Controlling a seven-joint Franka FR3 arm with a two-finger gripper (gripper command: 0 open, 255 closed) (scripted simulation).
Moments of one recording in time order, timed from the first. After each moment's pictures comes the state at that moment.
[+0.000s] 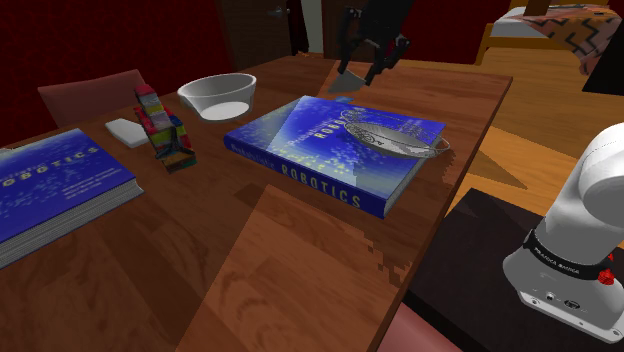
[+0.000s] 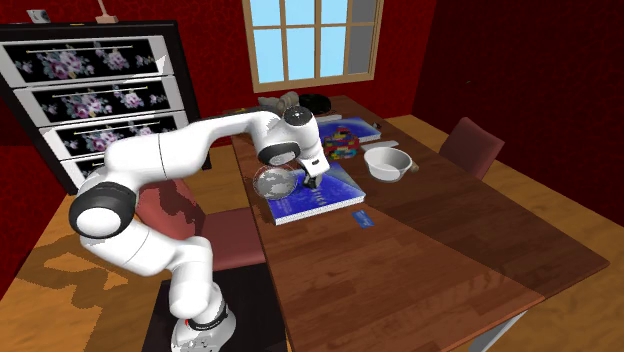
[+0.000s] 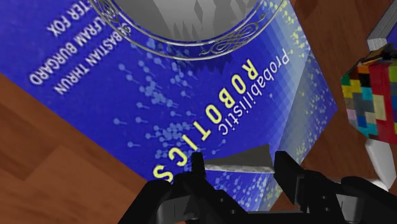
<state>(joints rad) 0.06 -0.57 0.18 -2.23 0.49 1.99 0.69</state>
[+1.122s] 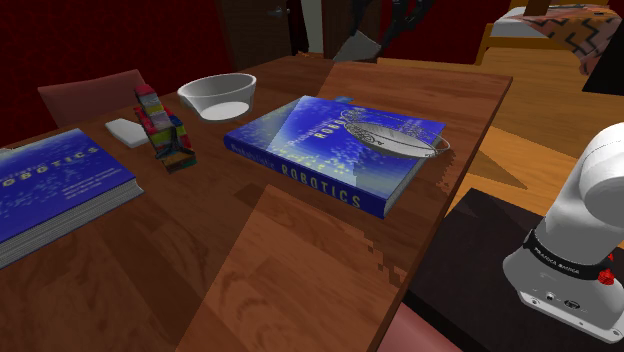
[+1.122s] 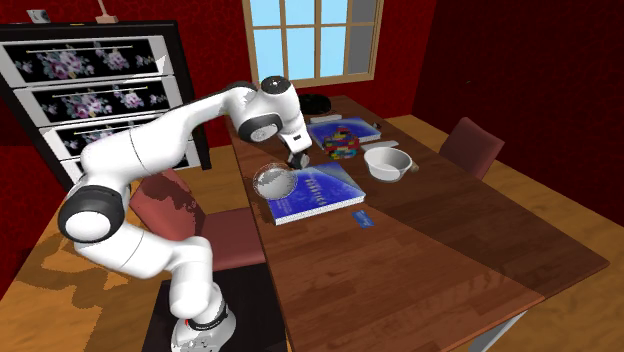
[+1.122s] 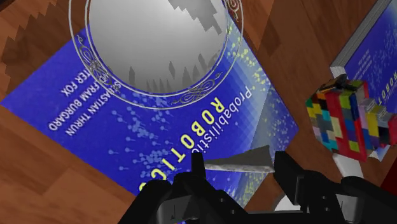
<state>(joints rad) 0.08 -0.64 0.21 -2.10 0.48 1.82 0.81</state>
